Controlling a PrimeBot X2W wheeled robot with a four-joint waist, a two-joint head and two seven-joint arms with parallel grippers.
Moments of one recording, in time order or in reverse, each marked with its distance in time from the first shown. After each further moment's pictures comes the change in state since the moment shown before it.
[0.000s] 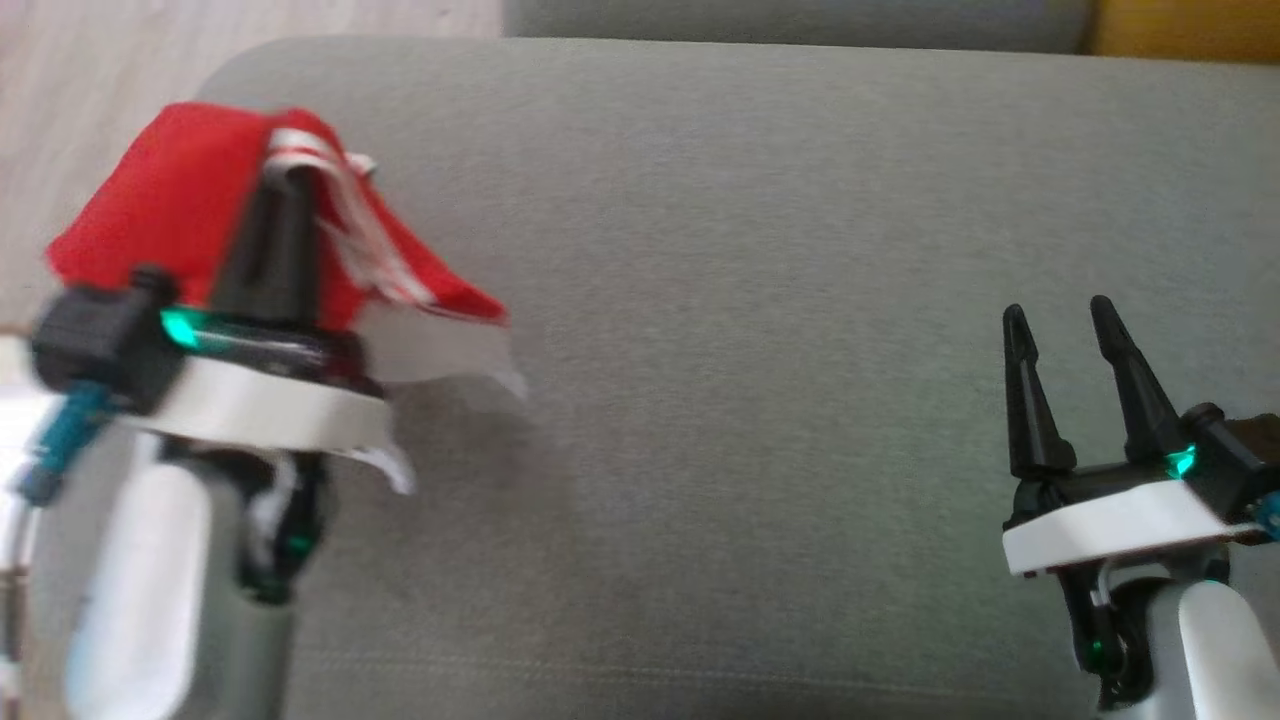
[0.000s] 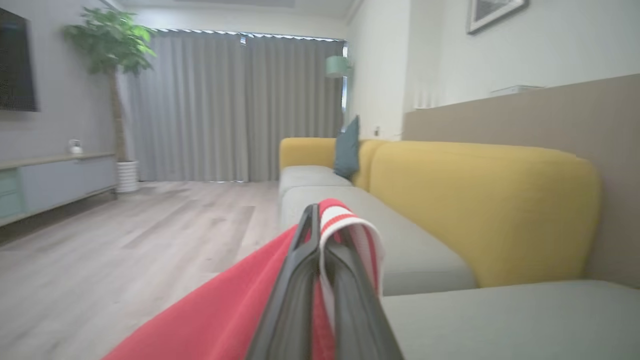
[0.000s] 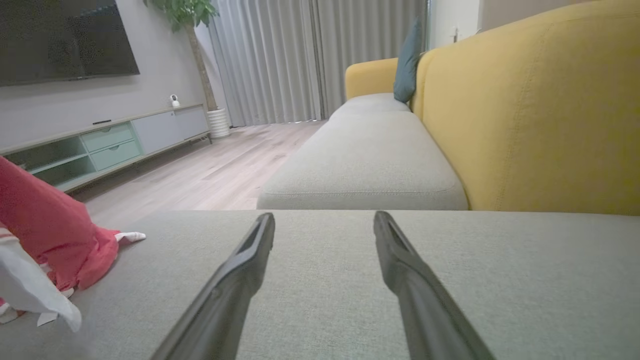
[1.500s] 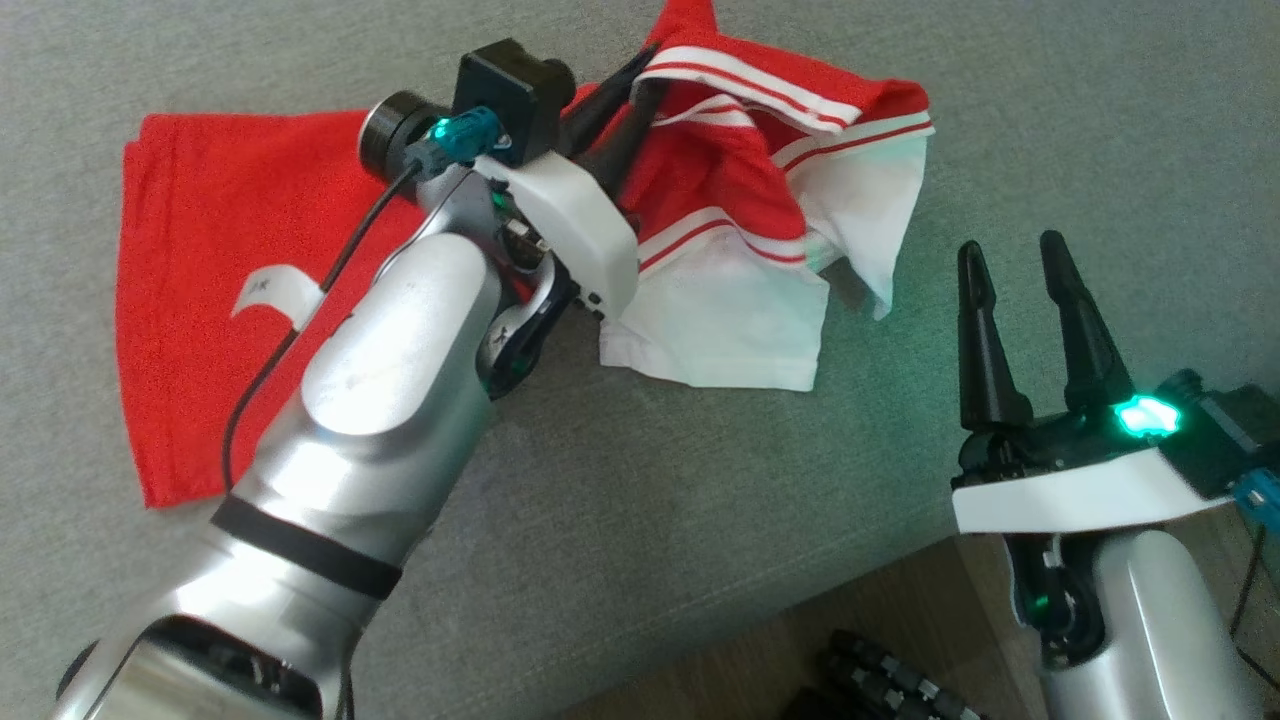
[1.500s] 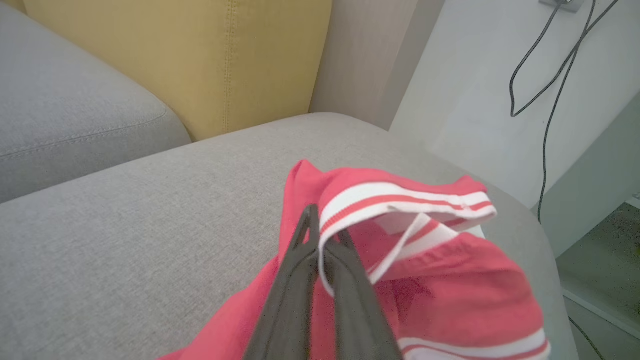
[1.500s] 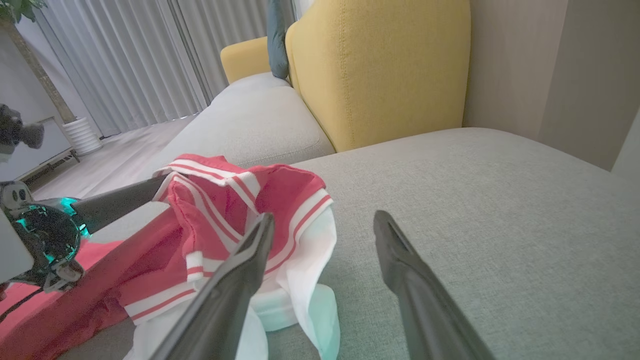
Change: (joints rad) left arm -0.564 -0.124 -0.494 0.679 -0.151 -0.083 0.026; right arm -0.096 0.002 0.119 0.036 0.150 0.000 -0.141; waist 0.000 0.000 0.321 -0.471
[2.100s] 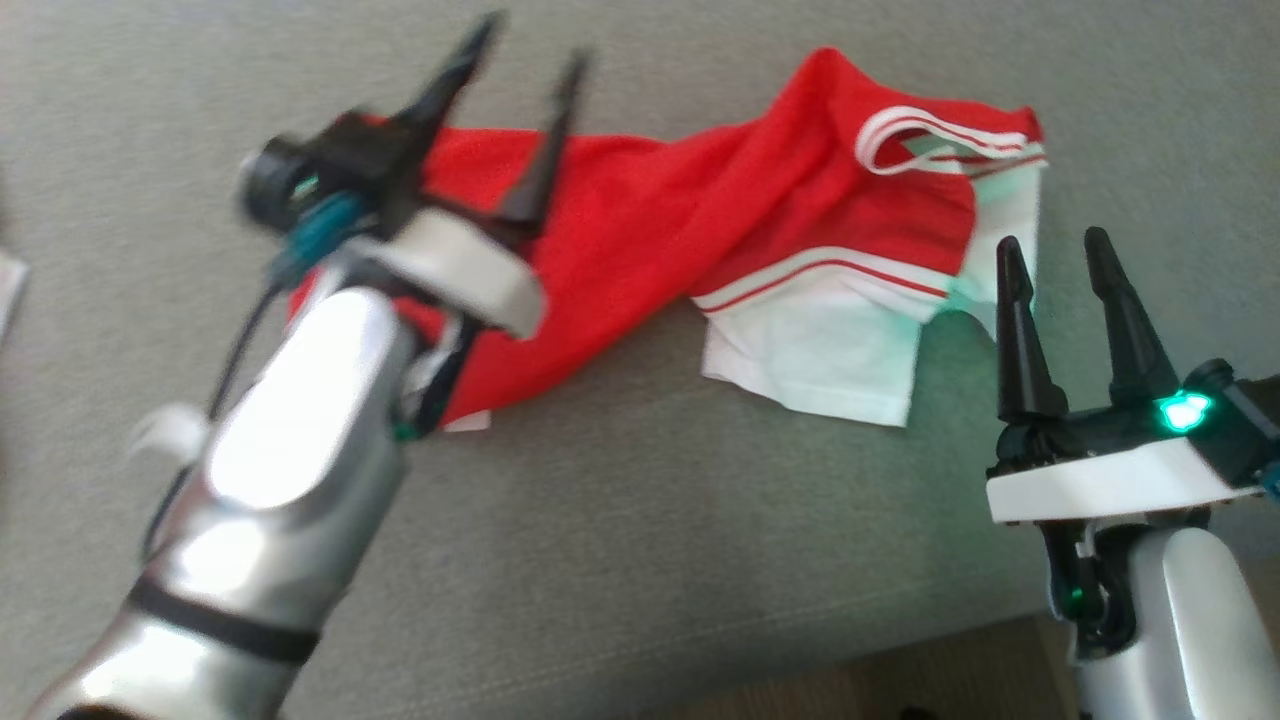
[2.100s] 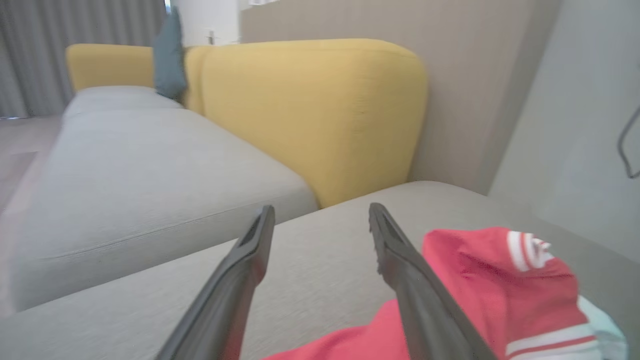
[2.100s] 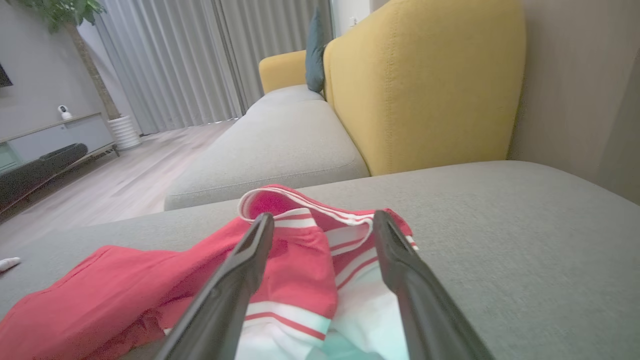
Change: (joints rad) left arm 0.123 0.112 0.057 -0.162 0.025 0.112 -0.174; right arm 0.000 0.000 -0.074 -0.005 -0.083 0.000 0.048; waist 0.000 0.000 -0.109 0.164
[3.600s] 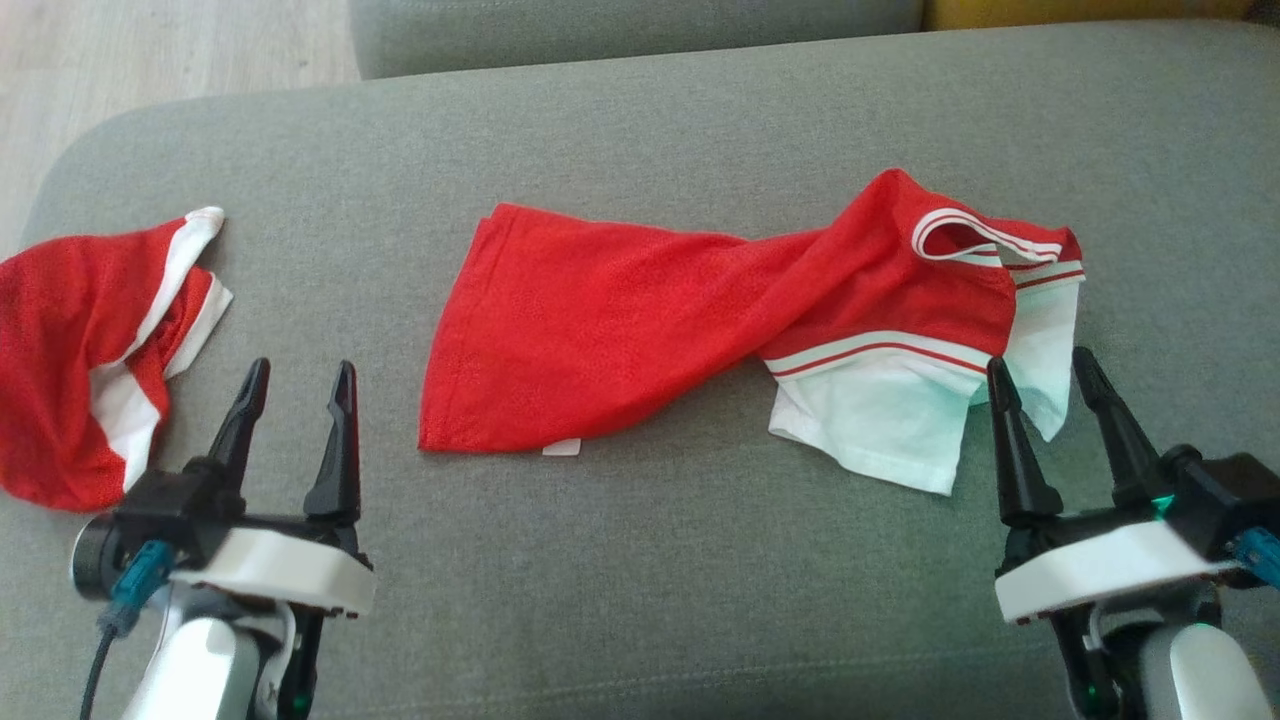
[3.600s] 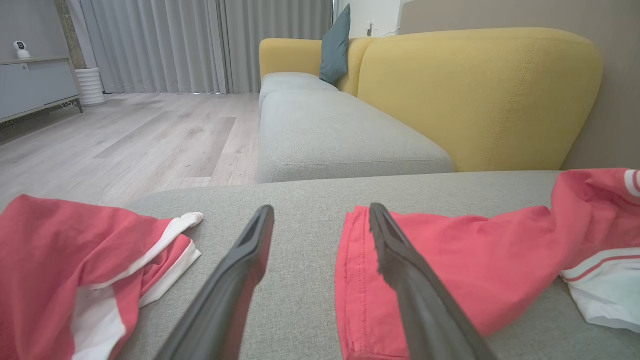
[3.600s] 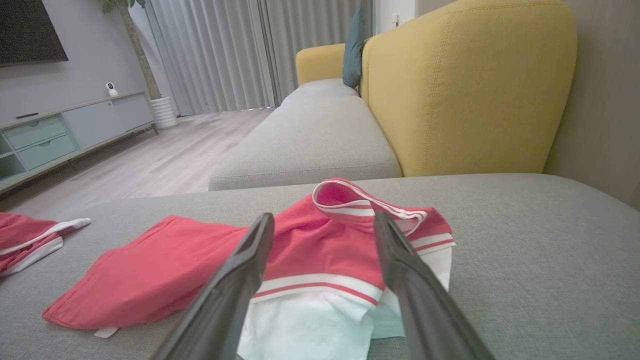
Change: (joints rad) left arm 0.669 0.107 0.357 -0.299 0.066 0.071 -0.003; right arm 0.173 0.000 -0.032 -0.054 -0.078 0.000 0.122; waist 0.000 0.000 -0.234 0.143
